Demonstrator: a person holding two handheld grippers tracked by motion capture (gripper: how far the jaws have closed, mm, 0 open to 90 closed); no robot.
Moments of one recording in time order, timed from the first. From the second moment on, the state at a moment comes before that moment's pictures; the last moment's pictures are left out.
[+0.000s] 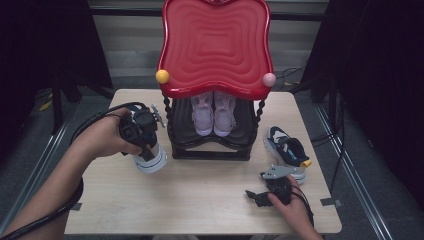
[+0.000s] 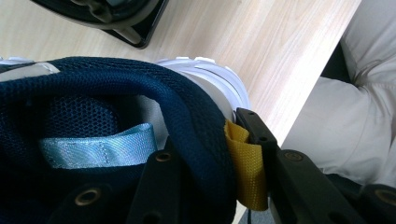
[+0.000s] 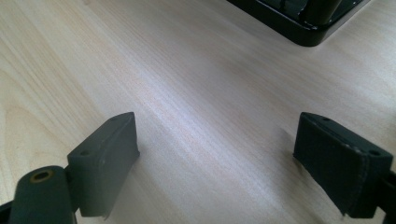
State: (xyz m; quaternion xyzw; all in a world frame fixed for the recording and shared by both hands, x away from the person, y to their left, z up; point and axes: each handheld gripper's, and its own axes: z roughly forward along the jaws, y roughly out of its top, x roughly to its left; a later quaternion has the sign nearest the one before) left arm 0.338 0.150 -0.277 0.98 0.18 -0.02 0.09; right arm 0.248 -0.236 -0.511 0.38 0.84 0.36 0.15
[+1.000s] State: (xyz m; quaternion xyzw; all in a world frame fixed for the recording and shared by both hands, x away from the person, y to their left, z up) left arm 0.336 0.151 -0.176 0.98 0.18 0.06 0.08; right arm 0.248 -0.236 -0.511 0.38 0.84 0.36 0.15
